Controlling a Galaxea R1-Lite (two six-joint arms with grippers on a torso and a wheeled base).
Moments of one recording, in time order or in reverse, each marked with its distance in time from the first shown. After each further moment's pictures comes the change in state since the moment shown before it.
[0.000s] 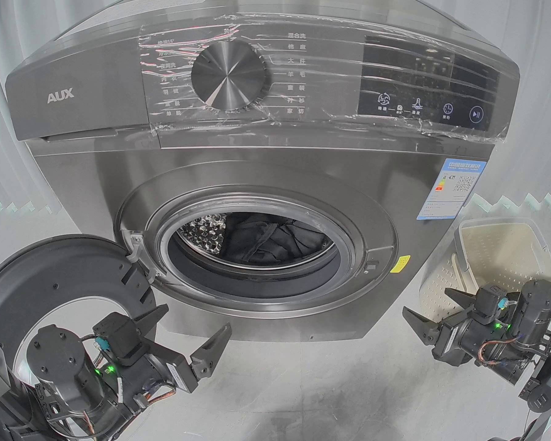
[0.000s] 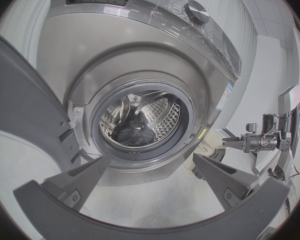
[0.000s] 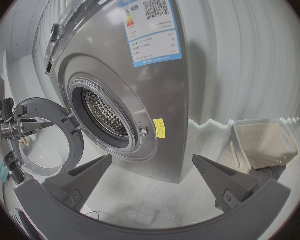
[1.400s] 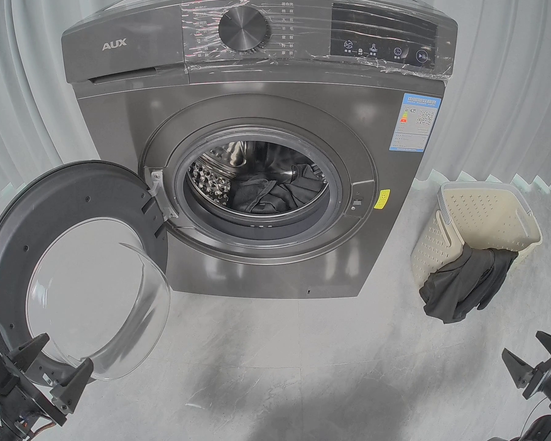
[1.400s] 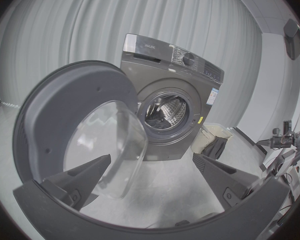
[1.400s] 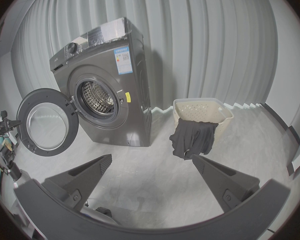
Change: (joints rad) left arm 0.162 -1.066 0.011 1.068 0.007 0.027; right arm -0.169 -1.104 0.001 1.181 -0.117 0.017
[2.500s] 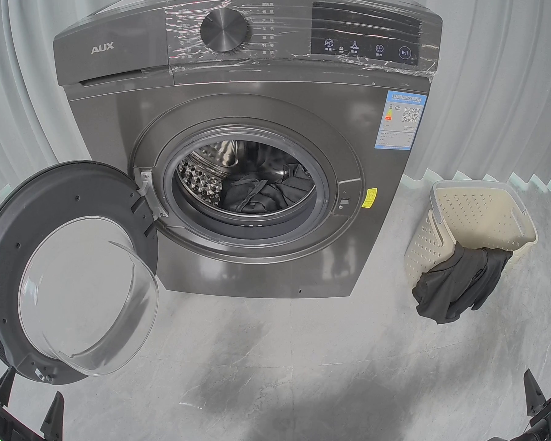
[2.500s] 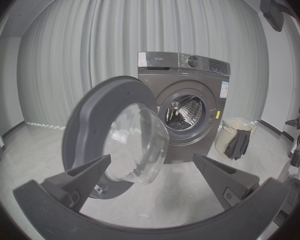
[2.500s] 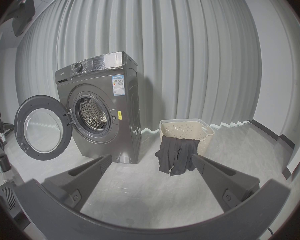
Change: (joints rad) left arm 0.647 -0.602 0.000 0.486 -0.386 0.211; right arm -0.341 -0.617 0.000 0.354 0.233 -0.126
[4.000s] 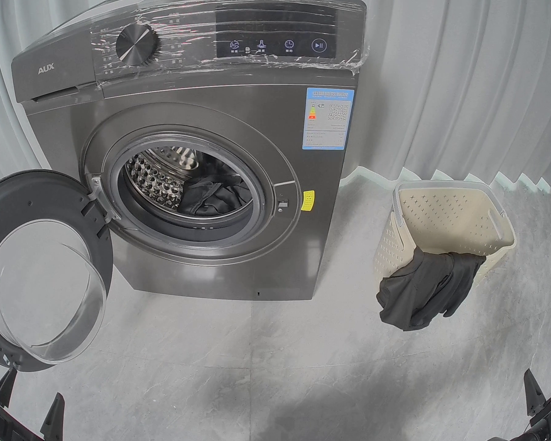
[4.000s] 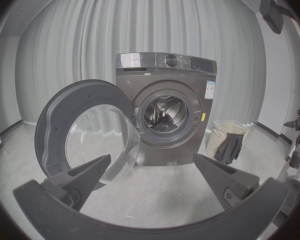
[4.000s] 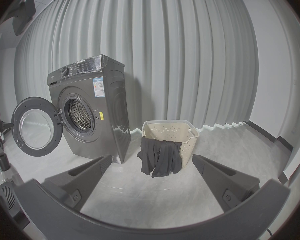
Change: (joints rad) left arm -0.004 -0.017 0.000 0.011 -0.013 -0.013; right arm -0.001 0.001 0.000 -0.001 -0.002 -0.006
